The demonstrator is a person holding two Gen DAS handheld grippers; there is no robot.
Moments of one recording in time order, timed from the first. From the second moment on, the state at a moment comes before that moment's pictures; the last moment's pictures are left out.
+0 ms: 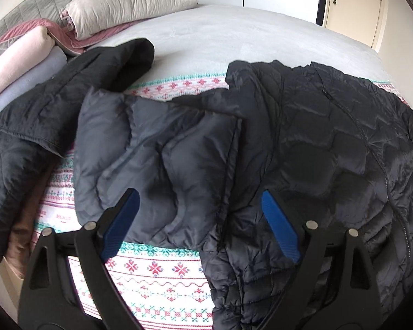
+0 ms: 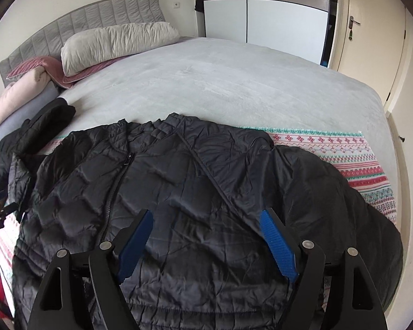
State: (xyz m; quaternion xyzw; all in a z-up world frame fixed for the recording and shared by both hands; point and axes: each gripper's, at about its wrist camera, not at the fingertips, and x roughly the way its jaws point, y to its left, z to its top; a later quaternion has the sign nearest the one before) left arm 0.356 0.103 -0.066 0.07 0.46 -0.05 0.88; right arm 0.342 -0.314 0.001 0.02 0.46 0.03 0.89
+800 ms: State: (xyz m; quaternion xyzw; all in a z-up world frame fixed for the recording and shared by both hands) left arm 0.306 0.324 0.011 -0.04 0.33 0.31 0.89; right arm 0.298 -0.339 -0.010 0.03 0.48 0.01 0.87
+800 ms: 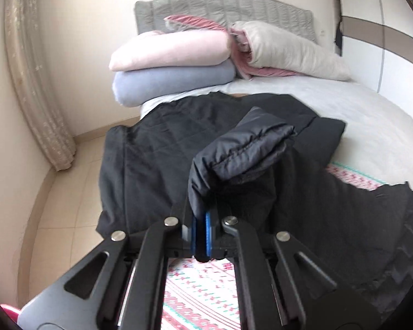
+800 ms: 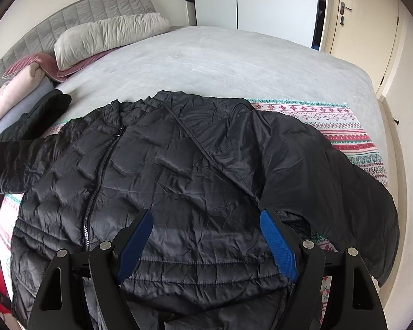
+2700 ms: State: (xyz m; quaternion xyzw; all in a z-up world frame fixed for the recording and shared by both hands) left arm 0.184 0.054 -0.059 0.01 0.48 -0.06 0.88; right arm 0.264 -0.505 0.009 0.03 0.44 -0.13 0.89
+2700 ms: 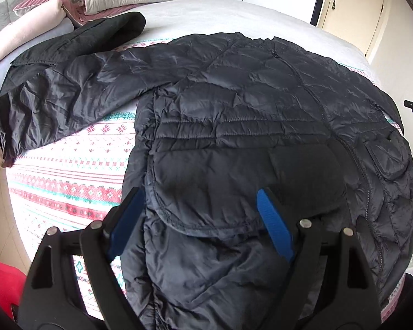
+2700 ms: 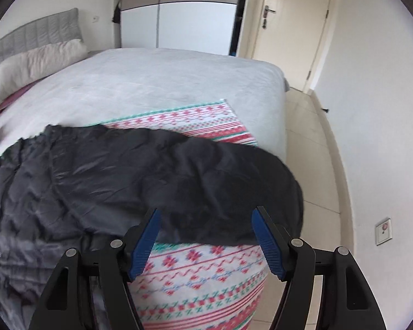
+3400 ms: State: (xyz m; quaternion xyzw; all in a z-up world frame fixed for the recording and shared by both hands) left arm 0.060 0.138 -0.106 -0.15 0.56 -0.13 0.81; right arm 0.037 -0.451 -0.061 0.20 0.54 0.07 0.82
